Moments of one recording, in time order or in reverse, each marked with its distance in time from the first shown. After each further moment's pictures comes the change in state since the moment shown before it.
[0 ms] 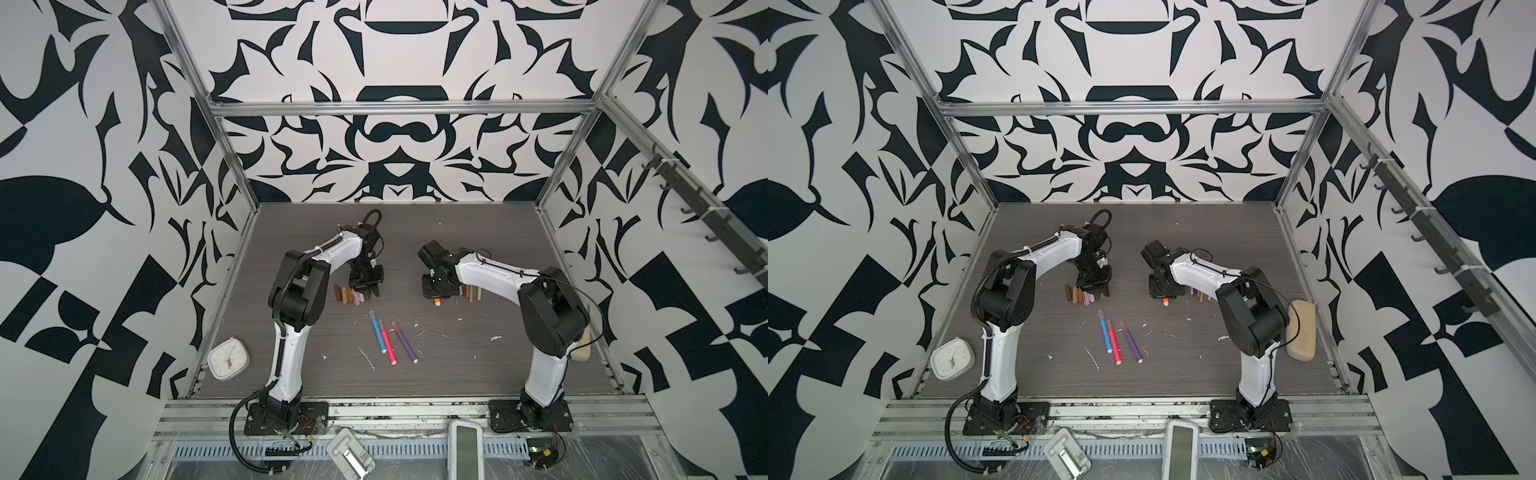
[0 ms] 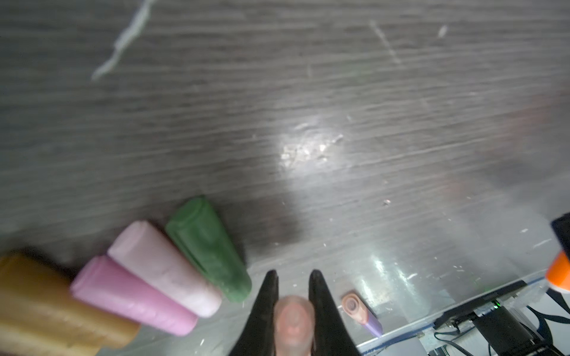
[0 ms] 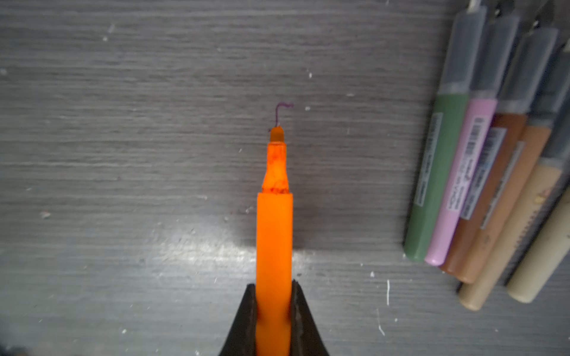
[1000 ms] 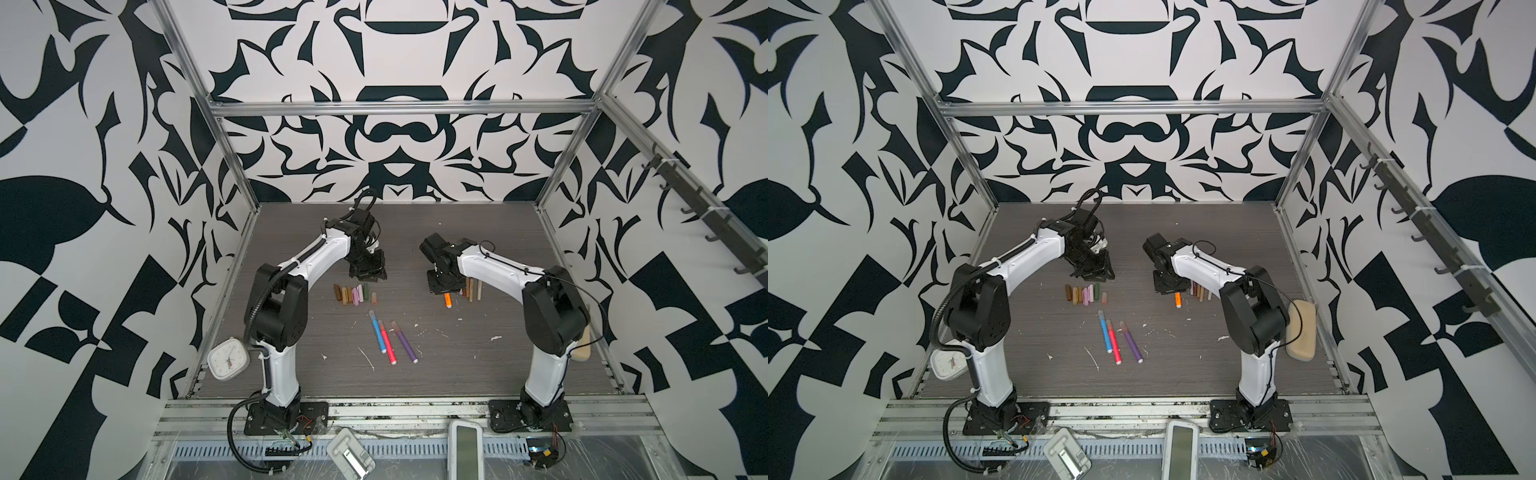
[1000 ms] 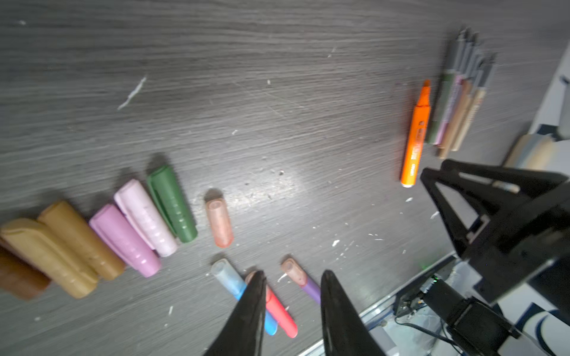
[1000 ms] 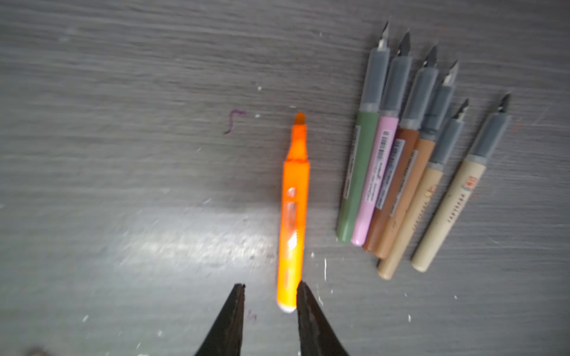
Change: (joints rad) left arm 0.008 -0.276 -0.114 0.159 0.106 -0.048; right arm 0.027 -0.056 0.064 -0.157 0.068 -0.058
